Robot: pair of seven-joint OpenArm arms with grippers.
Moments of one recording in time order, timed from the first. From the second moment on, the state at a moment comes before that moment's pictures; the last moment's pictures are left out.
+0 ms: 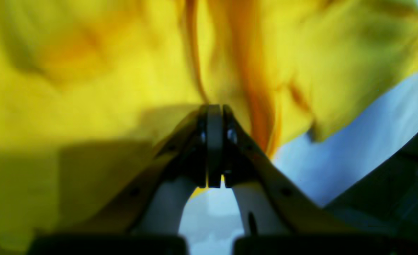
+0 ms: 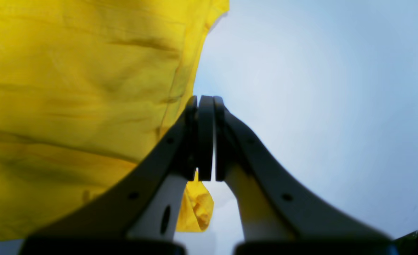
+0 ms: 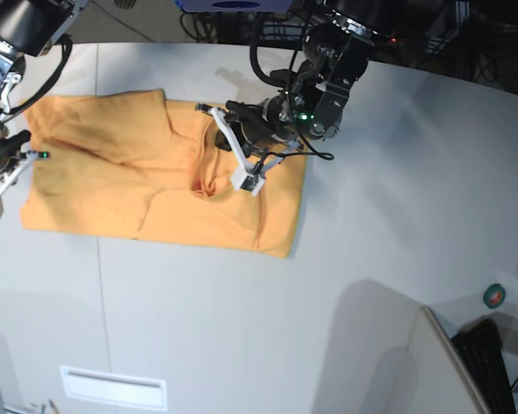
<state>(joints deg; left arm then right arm) 5.8 -2.1 23.5 78.4 -19.1 -9.0 43.9 -2.1 3.3 39.7 86.1 -13.2 33.9 -44.4</state>
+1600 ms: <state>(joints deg) -16.8 6.7 19.9 58.9 -20.9 -9.4 43.2 -1.8 3.6 39.8 86.1 -13.4 33.9 -44.4</state>
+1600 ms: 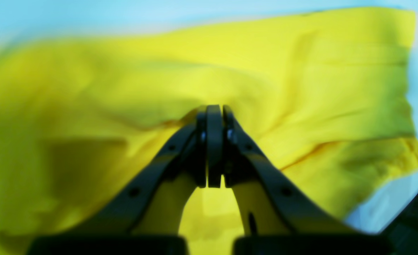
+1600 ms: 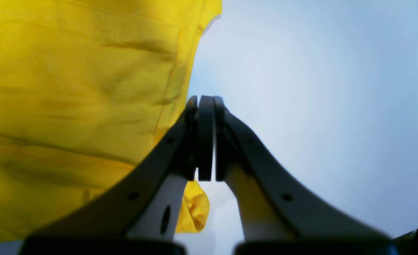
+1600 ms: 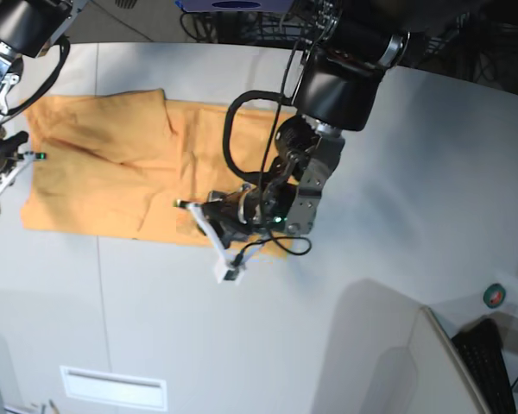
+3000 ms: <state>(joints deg) 7.7 -20.0 -0.1 71.1 -30.3 -9.0 24.3 3.3 17.4 39.6 53.9 29.6 33.3 -57.8</state>
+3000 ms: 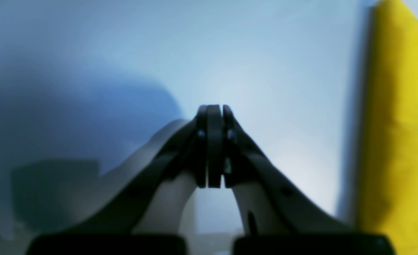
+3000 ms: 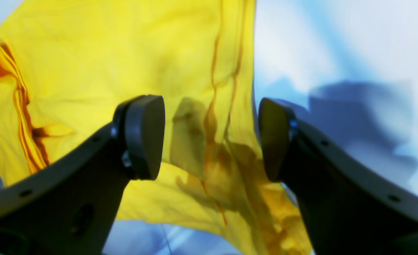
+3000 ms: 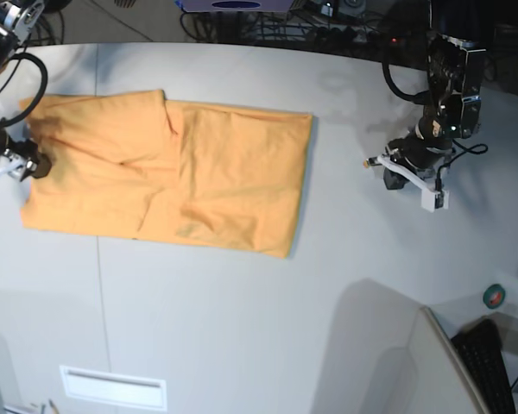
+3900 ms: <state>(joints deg) 0.9 -10.4 13.8 66.8 -22.1 -9.4 23.4 3.4 16.3 33.4 52.4 30.0 33.9 -57.4</state>
